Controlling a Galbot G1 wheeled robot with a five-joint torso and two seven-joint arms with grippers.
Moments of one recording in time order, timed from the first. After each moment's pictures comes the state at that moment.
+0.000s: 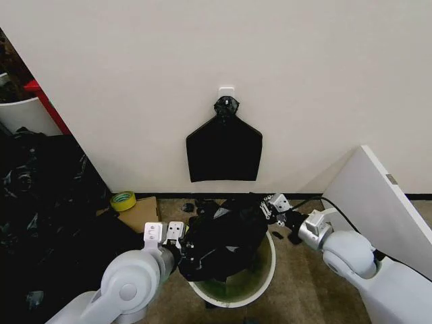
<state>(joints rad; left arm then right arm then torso) 1.07 -0.84 -0.01 -2.35 -1.49 0.69 -1.03 -1.10 0.66 0.11 1.97 0.30 0.03 -0.23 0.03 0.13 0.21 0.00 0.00</state>
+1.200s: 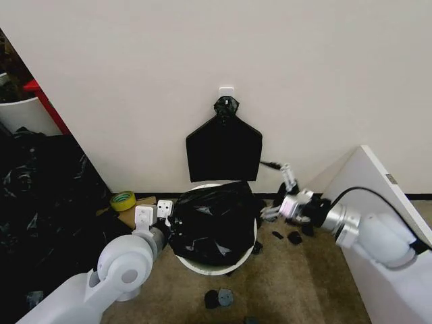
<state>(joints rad) 1.01 -0.81 -0.02 -2.27 -1.28 0.65 -0.88 -1.16 0.68 0.31 2.17 -0.12 0.39 -0.38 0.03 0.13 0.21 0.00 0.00</state>
